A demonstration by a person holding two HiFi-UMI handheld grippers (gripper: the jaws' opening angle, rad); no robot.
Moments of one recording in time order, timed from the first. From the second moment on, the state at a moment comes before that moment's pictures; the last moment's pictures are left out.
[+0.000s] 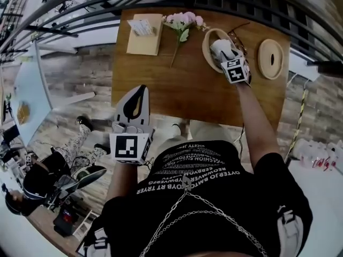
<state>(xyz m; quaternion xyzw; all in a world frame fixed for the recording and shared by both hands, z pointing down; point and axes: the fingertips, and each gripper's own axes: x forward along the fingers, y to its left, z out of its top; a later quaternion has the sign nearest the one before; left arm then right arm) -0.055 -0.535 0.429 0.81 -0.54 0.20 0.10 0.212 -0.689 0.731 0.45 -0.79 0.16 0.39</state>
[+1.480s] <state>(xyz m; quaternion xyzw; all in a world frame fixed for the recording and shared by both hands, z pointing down) -0.134 -0.403 0.333 0.85 -0.51 0.10 0.02 0.183 -0.465 0.373 0.56 -0.82 -0.02 0.15</state>
